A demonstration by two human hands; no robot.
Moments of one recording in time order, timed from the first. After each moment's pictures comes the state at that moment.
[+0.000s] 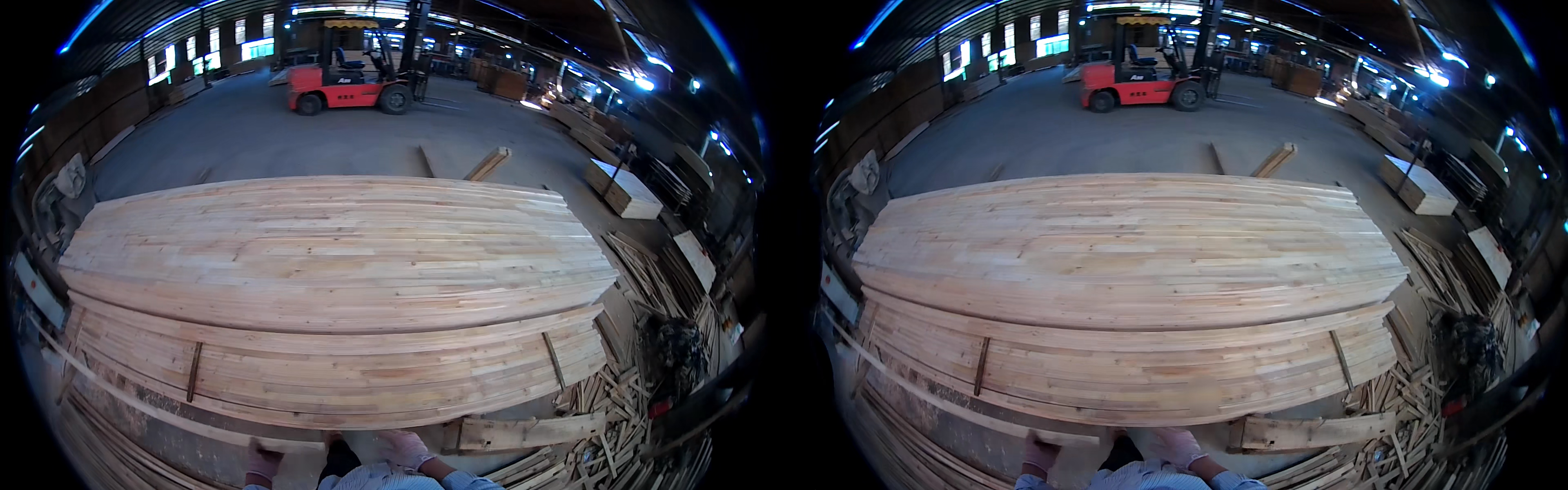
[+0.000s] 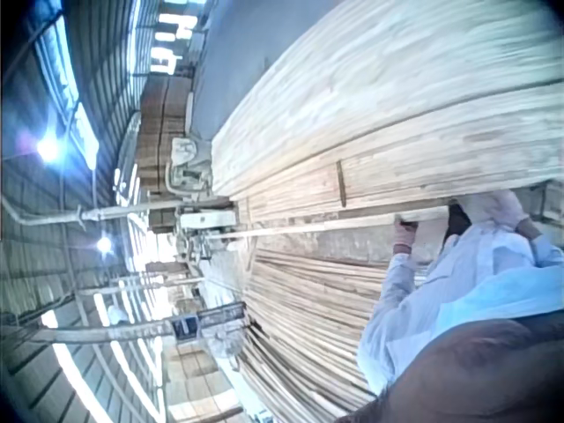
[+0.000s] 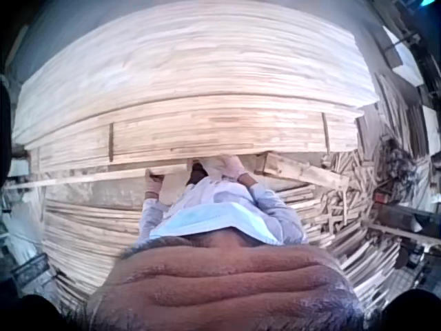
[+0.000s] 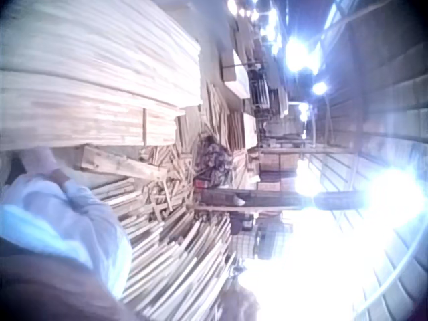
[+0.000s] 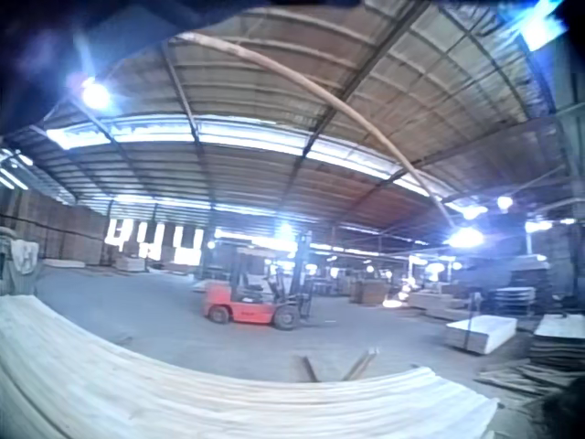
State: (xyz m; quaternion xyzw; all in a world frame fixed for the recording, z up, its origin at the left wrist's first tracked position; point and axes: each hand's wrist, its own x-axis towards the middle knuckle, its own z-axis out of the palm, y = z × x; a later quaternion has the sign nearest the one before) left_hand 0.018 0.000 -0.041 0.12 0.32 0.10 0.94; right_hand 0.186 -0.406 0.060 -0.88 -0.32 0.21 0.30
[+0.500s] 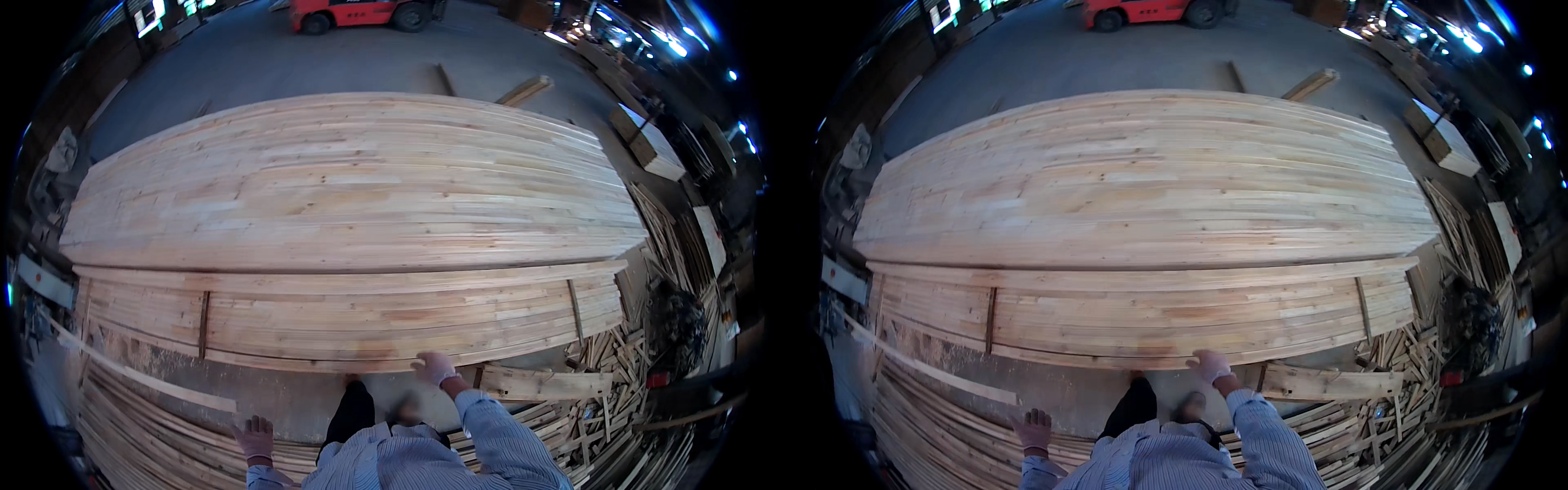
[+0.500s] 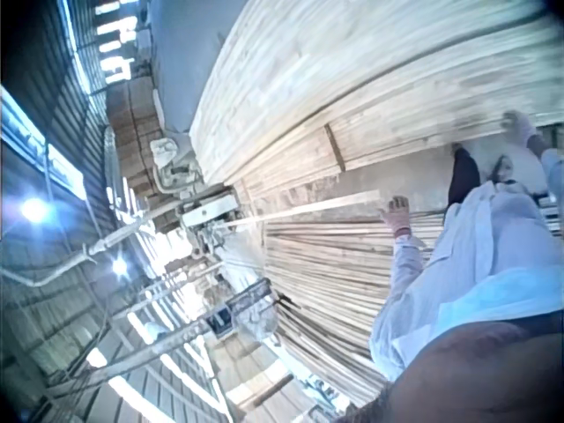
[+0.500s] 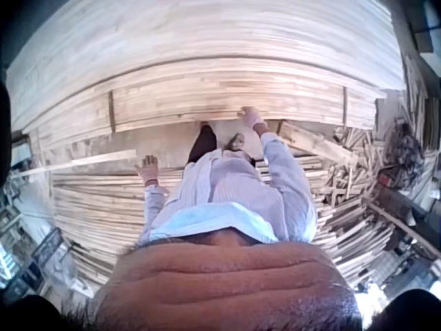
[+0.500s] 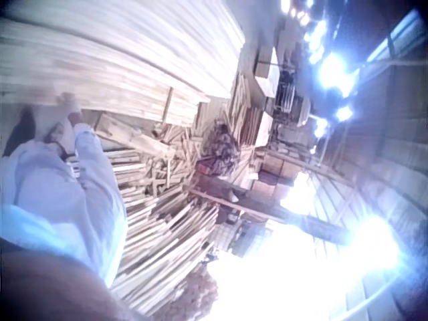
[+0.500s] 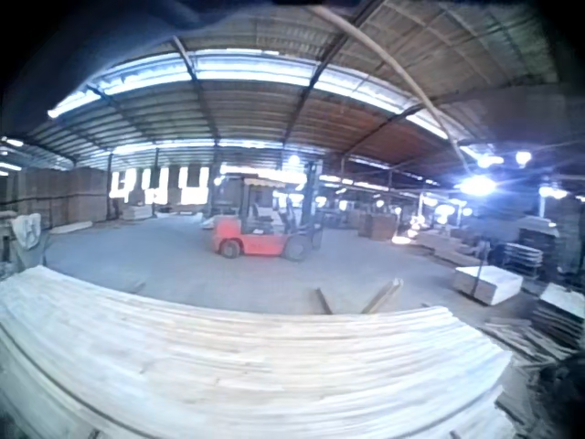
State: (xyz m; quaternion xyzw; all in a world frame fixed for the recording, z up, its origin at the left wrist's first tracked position) left_hand -0.059 0.068 -0.028 0.11 0.48 0.25 0.83; right_hand 0.307 -0.392 -0.059 -0.93 -0.17 0.23 0.22
